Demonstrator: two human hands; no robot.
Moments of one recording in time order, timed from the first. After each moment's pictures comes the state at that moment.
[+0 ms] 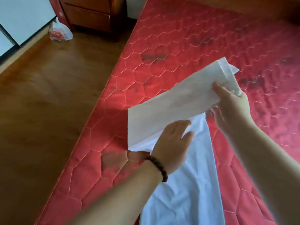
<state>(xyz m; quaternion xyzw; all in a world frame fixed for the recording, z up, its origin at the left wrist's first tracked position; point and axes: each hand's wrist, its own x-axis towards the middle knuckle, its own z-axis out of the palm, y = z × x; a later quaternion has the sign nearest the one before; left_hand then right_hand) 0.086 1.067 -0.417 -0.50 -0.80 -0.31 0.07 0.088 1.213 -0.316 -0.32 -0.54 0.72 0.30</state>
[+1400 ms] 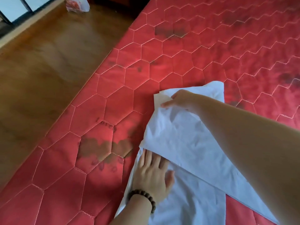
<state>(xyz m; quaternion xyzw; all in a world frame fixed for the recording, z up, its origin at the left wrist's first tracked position) 0.153 1.071 -0.574 -0.29 -0.95 -0.12 -0.07 -0.032 1.267 -0.510 -0.21 -0.89 0.29 -0.30</state>
